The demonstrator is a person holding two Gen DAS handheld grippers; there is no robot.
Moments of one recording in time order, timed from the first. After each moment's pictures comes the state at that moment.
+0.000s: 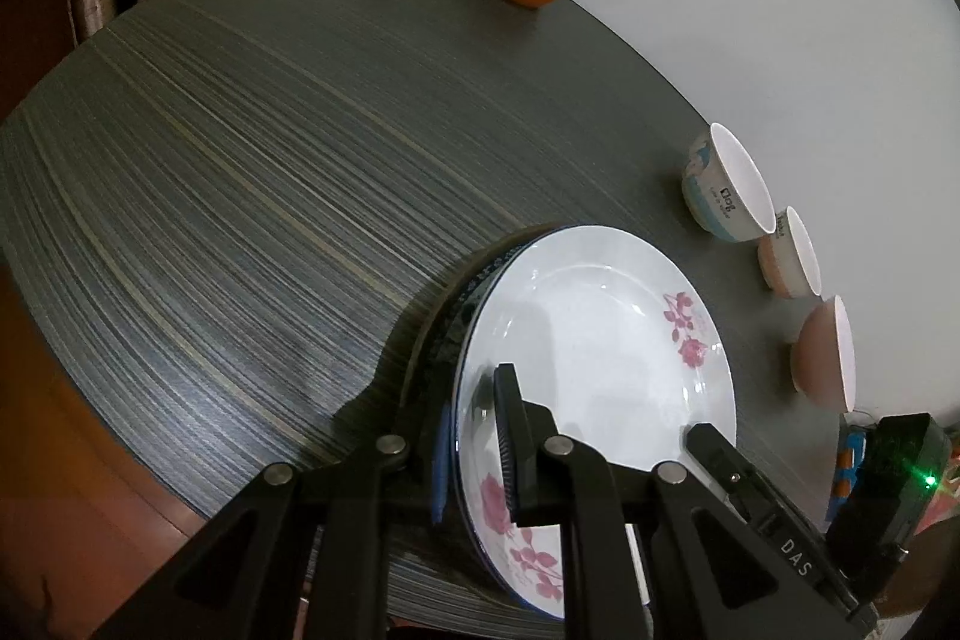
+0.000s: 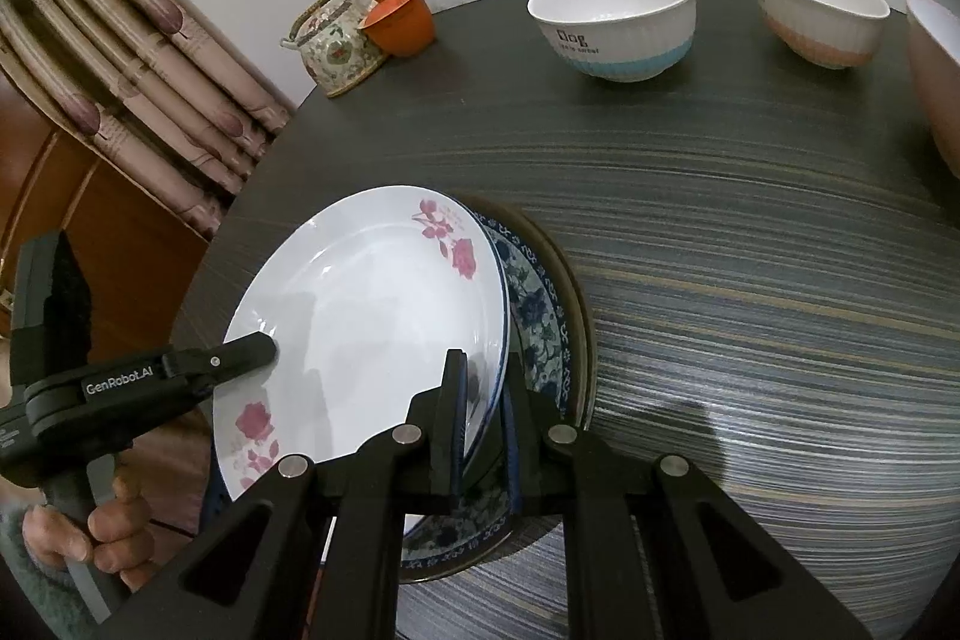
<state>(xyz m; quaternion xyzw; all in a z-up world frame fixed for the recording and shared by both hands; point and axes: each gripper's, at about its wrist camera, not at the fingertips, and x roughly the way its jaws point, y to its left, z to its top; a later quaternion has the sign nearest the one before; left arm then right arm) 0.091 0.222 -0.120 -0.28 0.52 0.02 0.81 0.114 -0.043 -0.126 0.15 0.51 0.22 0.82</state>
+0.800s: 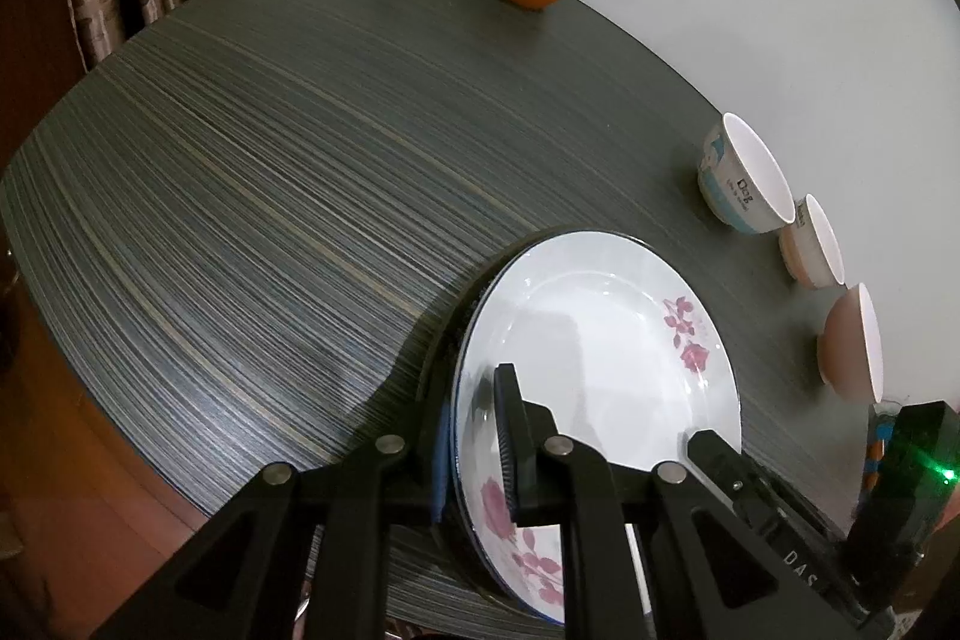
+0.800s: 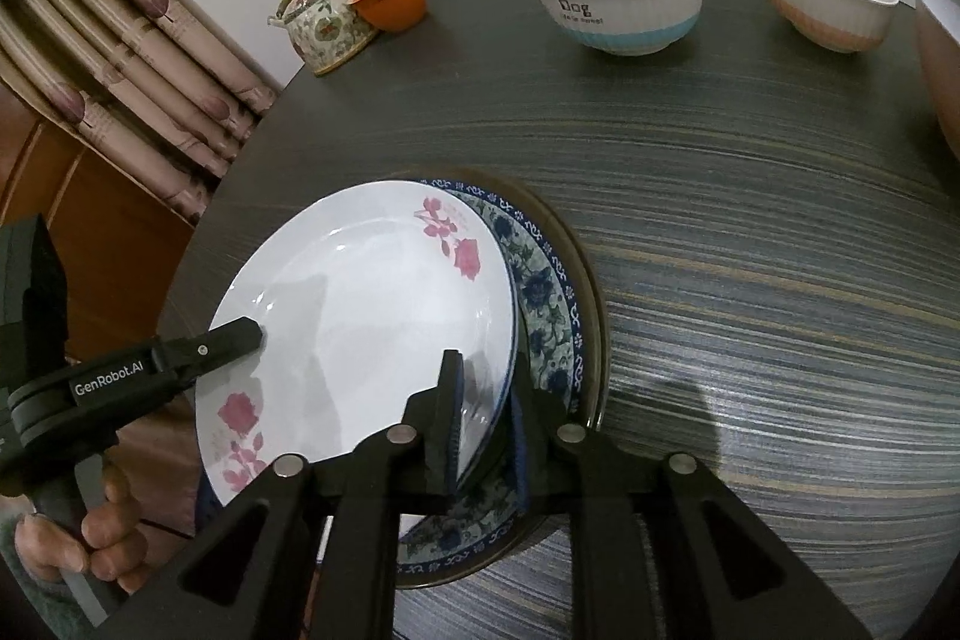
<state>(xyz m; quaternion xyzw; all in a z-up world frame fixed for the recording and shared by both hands) 0.093 0.214 -0.122 -0.25 0.52 0.04 0.82 0.120 -0.027 -0.134 0.13 0.53 0.21 0.81</state>
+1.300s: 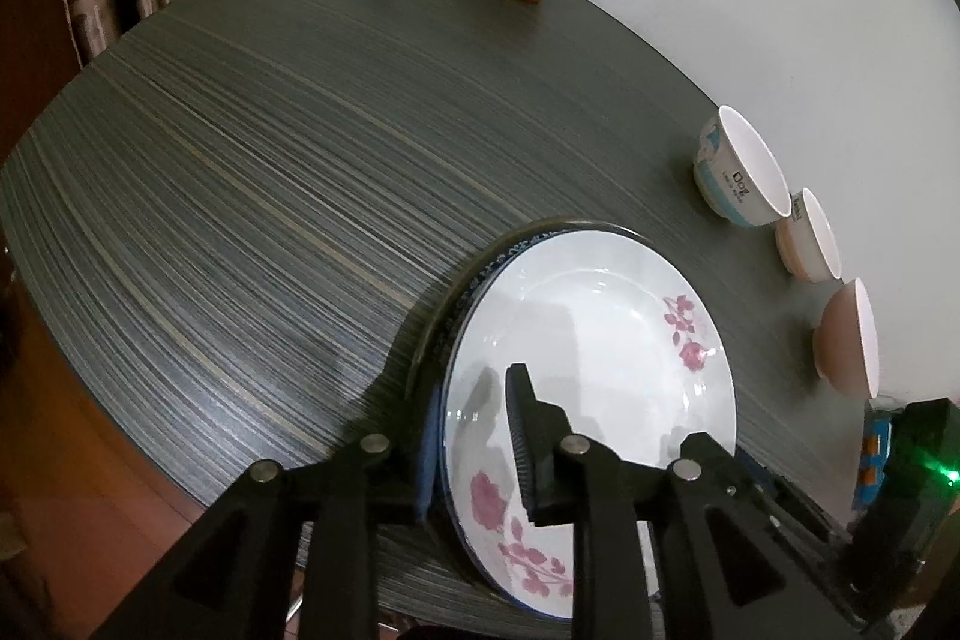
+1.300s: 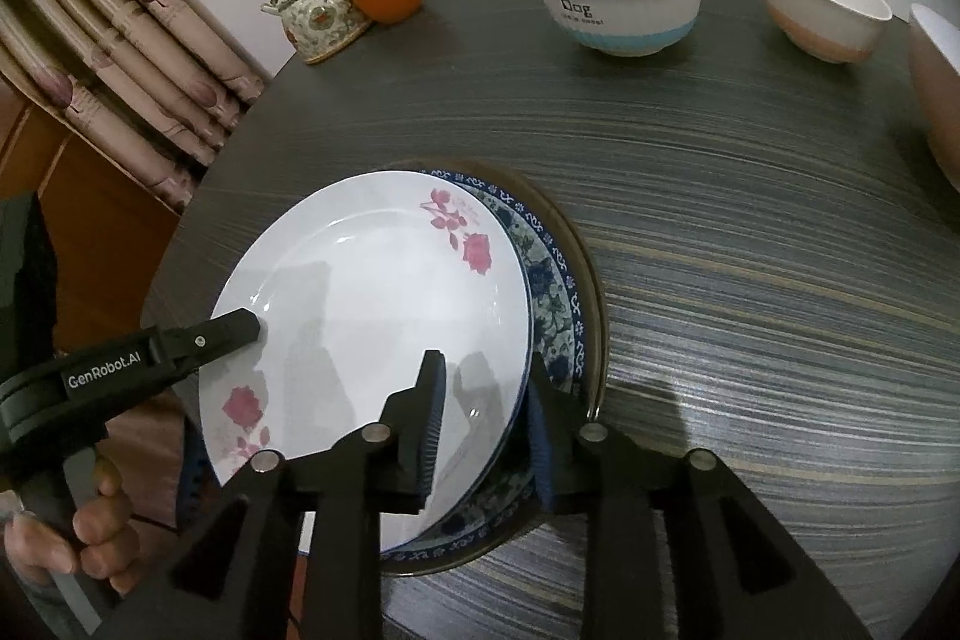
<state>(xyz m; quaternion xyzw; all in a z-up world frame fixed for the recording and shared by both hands) 0.093 0.216 -0.122 -0.25 0.53 0.03 0.81 0.121 -0.017 -0.126 0.11 0.54 0.20 0.81</state>
